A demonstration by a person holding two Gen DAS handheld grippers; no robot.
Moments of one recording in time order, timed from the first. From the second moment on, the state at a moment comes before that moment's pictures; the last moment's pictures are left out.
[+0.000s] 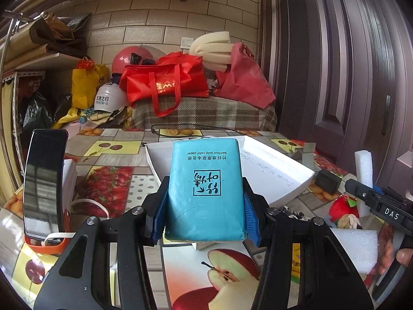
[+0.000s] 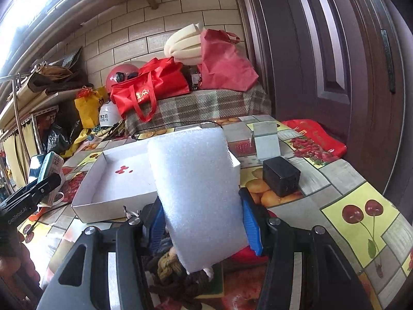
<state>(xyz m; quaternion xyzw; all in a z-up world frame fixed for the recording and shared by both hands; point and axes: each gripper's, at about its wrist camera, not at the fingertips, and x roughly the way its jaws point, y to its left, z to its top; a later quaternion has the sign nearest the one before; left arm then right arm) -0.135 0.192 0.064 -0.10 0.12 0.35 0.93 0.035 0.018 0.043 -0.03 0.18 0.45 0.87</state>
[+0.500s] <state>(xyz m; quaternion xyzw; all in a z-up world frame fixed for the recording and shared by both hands) -0.129 0.237 0.063 -0.13 0.11 0.37 0.91 0.071 0.063 0.041 0.04 0.21 0.44 0.87</state>
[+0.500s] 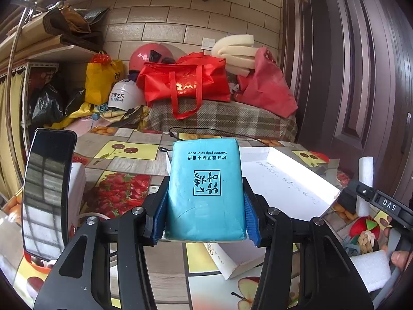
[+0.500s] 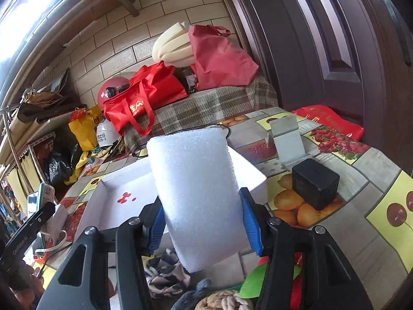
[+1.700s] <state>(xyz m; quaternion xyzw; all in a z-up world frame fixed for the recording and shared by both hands) -0.038 0.262 0.052 -0.13 0.22 0.37 0.89 0.060 0.163 0.041 -0.09 0.21 0.46 0.86</state>
